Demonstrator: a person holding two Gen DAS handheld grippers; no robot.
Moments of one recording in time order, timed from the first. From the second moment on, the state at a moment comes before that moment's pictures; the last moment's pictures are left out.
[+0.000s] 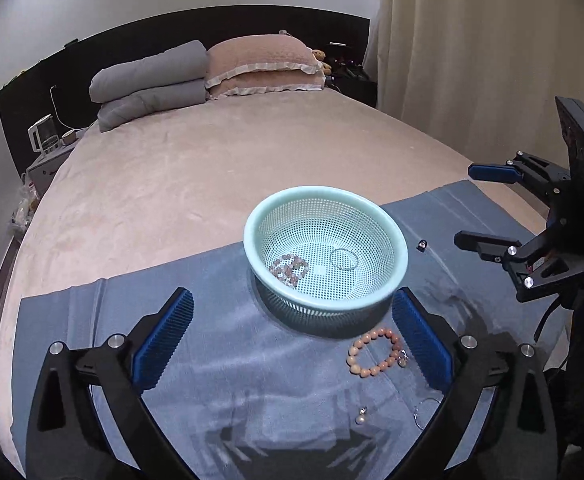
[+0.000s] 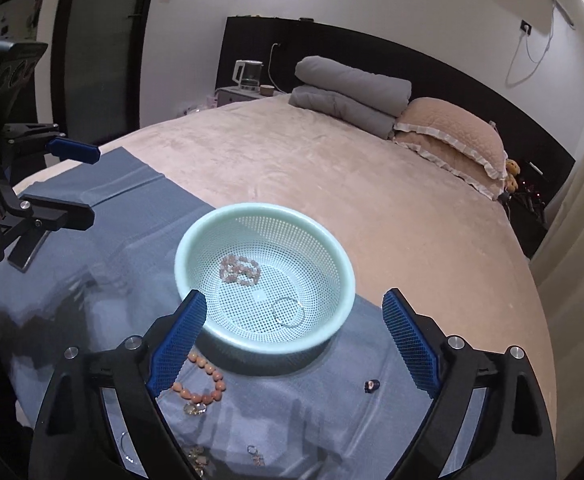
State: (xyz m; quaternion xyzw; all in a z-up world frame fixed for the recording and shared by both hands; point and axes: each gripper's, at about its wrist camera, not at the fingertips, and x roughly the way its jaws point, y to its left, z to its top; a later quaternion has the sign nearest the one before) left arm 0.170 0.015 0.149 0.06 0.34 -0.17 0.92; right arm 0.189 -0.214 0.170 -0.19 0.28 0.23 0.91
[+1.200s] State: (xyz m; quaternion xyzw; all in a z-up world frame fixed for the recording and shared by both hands) left arm 0.132 -0.012 -0.029 0.02 0.41 -0.16 0.90; right arm 0.157 -0.273 -0.014 -0.08 0.39 0.13 0.91
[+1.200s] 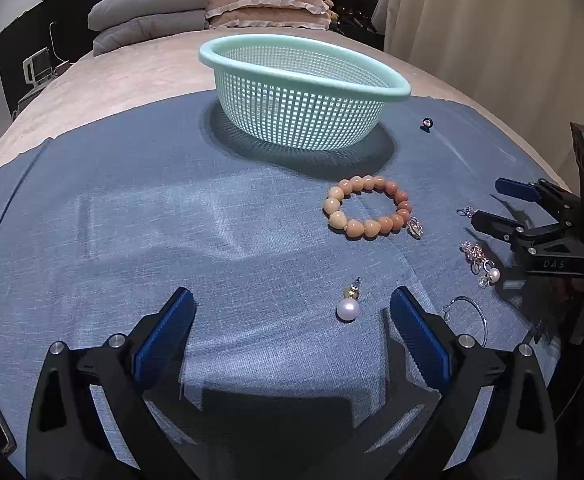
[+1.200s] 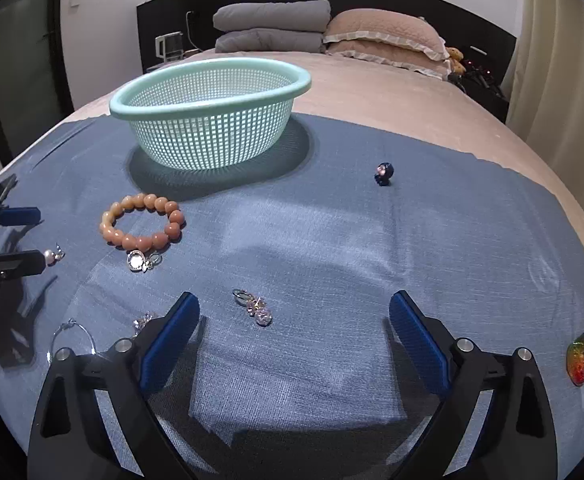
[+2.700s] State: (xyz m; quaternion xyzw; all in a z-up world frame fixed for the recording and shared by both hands) left arm 0.113 0.018 0.041 0.05 0.37 -0.11 0.92; right arm 0.135 -0.325 0.047 0.00 0.36 0.13 0.92
